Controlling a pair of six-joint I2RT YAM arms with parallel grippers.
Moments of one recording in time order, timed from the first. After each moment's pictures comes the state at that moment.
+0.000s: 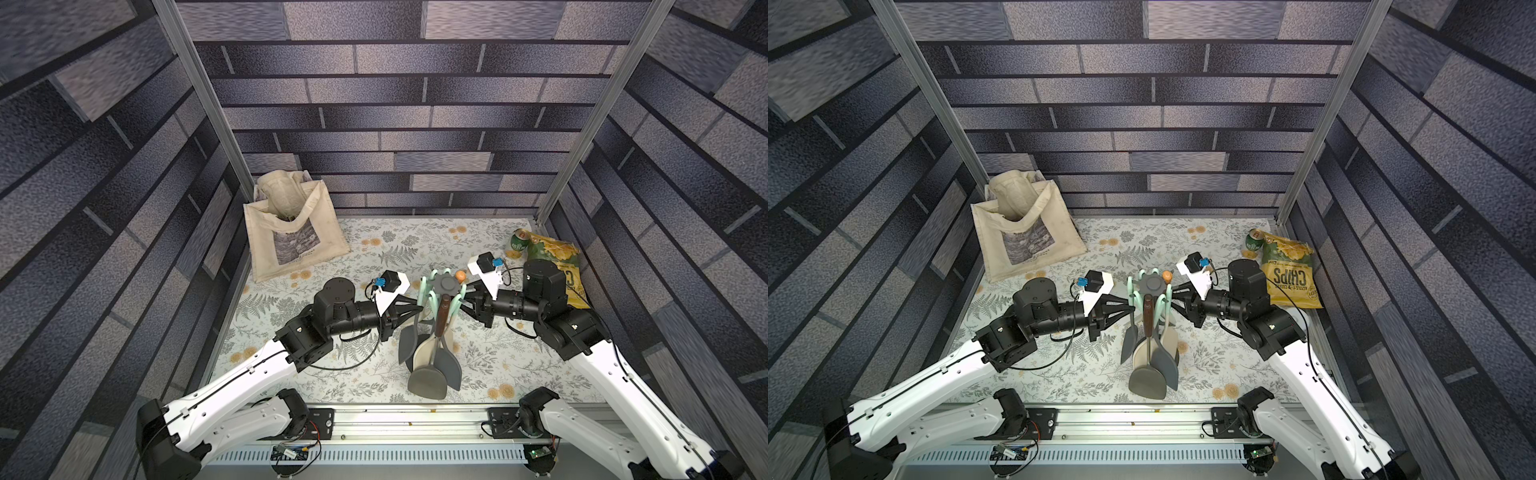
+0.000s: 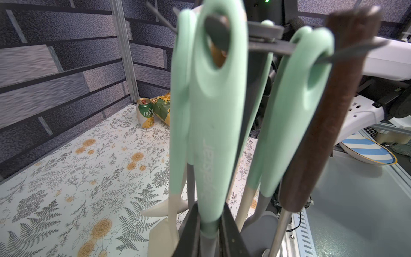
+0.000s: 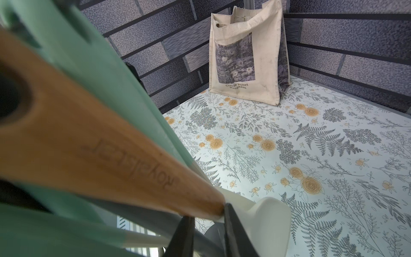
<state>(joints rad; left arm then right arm) -0.85 0.95 0.84 -0.05 0.44 0.01 0.47 0.87 0.93 -0.48 -0.73 -0.01</state>
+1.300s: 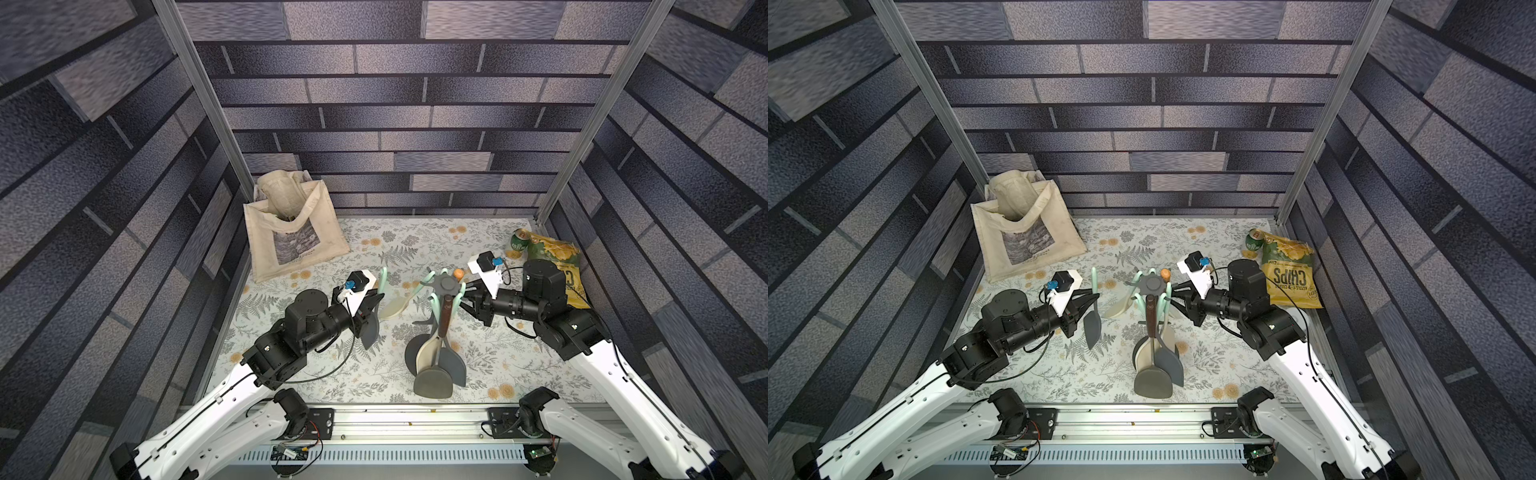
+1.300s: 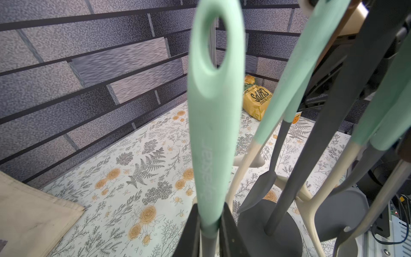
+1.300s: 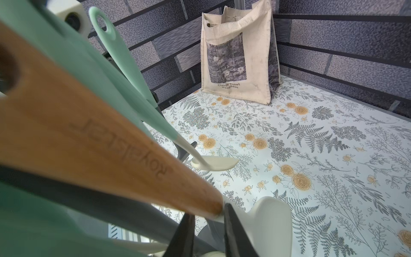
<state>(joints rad) -0.75 0.72 0.79 -0.29 0.09 0.09 0.47 0.87 0.93 -0.48 -0.68 -0.01</state>
